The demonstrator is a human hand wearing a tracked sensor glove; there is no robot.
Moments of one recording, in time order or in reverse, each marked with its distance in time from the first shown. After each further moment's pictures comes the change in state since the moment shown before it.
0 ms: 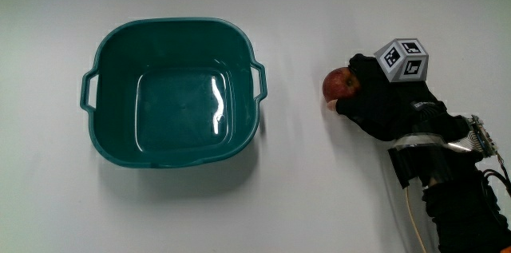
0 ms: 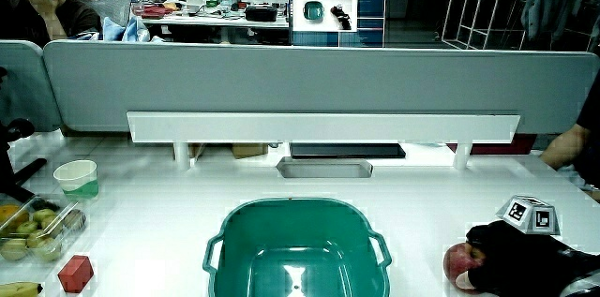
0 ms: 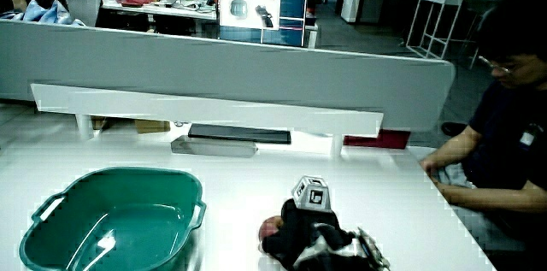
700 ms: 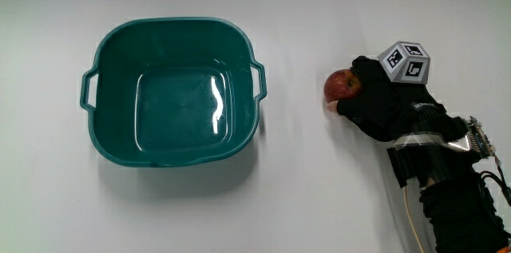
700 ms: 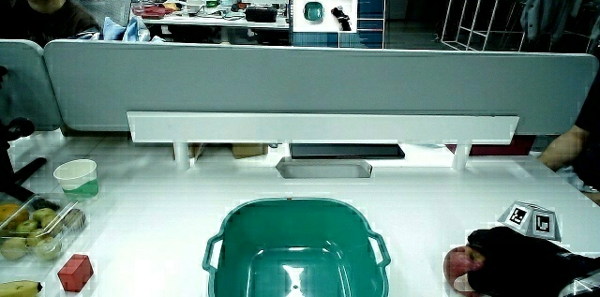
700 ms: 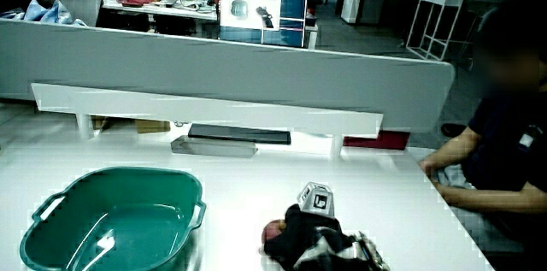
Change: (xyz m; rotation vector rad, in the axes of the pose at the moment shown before) arm 0.011 0.006 -0.010 -0.091 0.069 -0.069
